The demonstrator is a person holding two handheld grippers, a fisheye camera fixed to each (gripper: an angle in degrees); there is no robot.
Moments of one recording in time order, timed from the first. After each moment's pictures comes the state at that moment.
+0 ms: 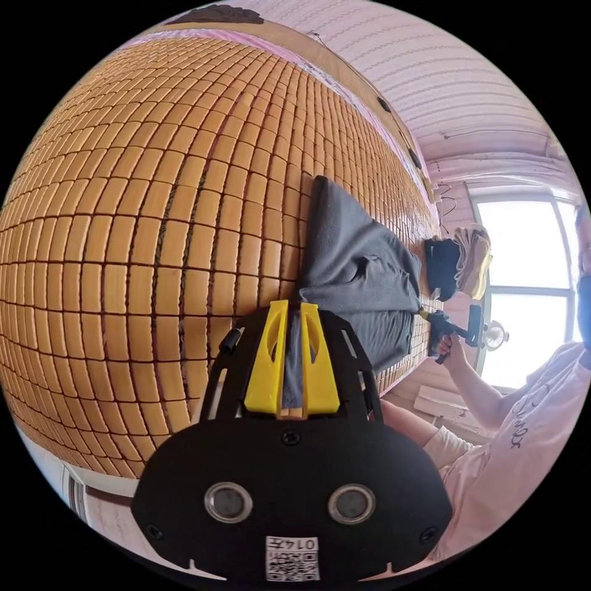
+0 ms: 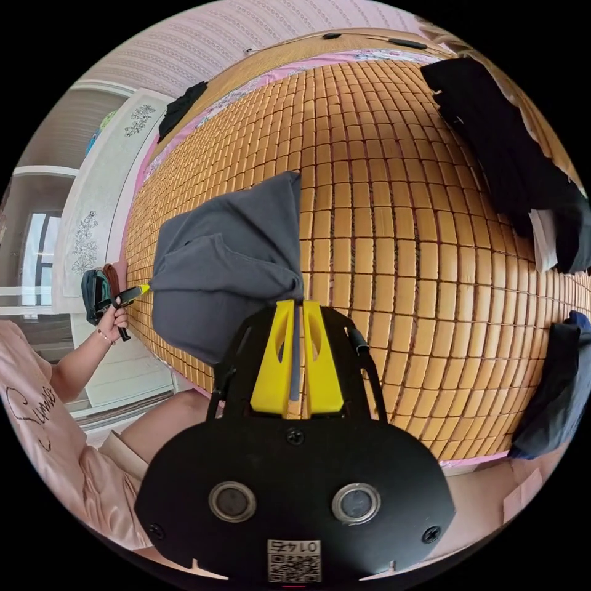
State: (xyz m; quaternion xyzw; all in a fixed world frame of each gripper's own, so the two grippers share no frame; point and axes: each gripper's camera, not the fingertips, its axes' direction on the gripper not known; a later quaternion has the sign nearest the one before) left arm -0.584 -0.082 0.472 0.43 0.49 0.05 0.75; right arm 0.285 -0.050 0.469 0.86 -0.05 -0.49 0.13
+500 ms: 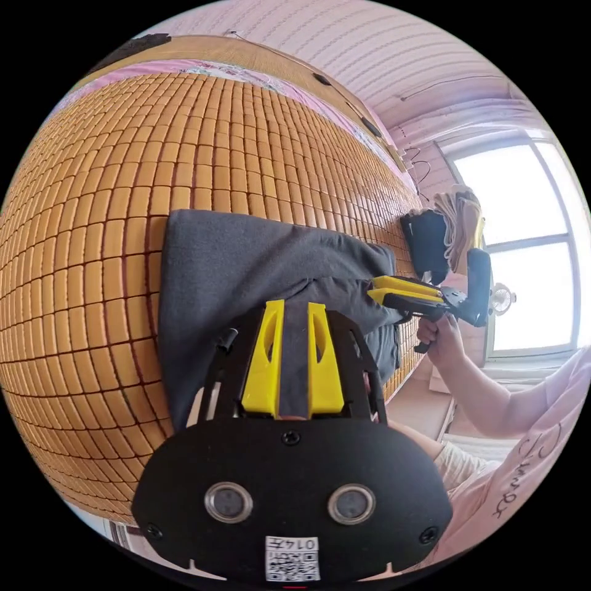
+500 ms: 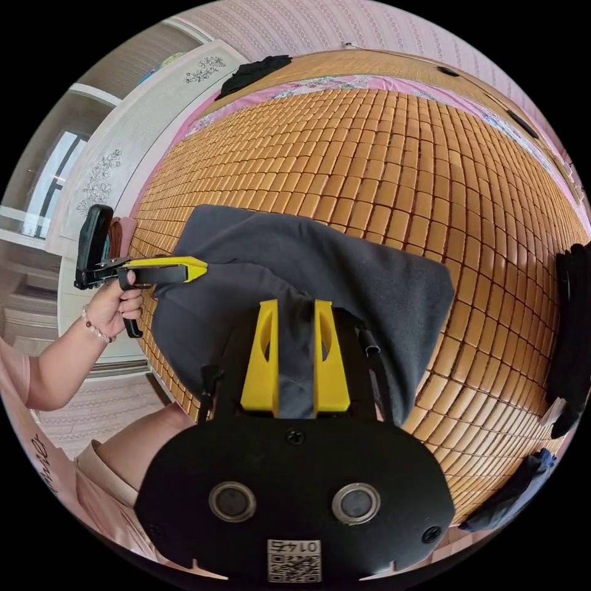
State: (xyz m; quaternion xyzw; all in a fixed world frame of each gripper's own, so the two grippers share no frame) left arm -0.465 -0.097 0.383 0.47 0.44 0.13 0.75; right arm 0.132 0.037 0.511 0.87 0.09 -0.48 0.06
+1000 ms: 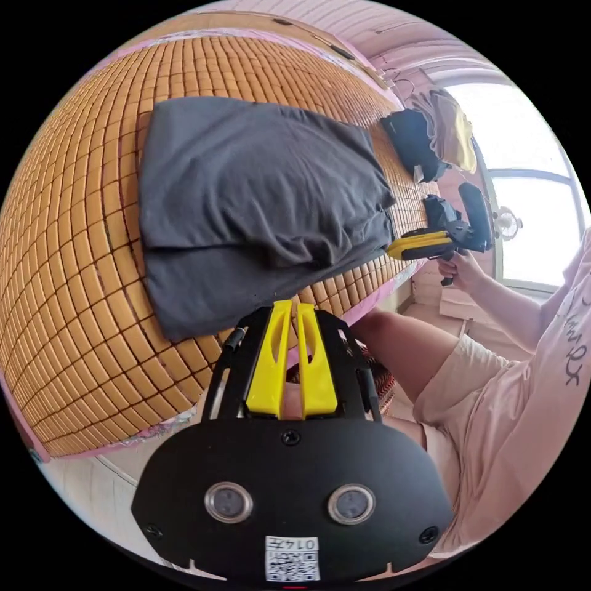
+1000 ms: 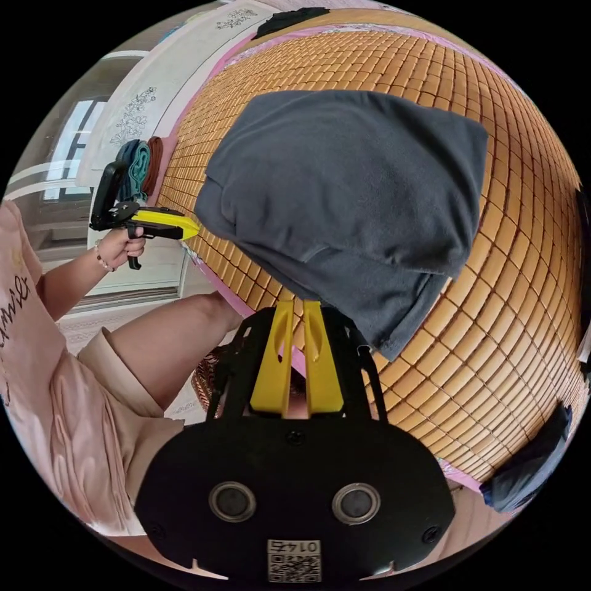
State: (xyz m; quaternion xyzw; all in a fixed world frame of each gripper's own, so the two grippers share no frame) left arm -0.380 -0.011 0.491 0.38 0.37 0.23 0.81; right arm 0.105 -0.089 0.542 0.81 0.19 -0.53 0.17
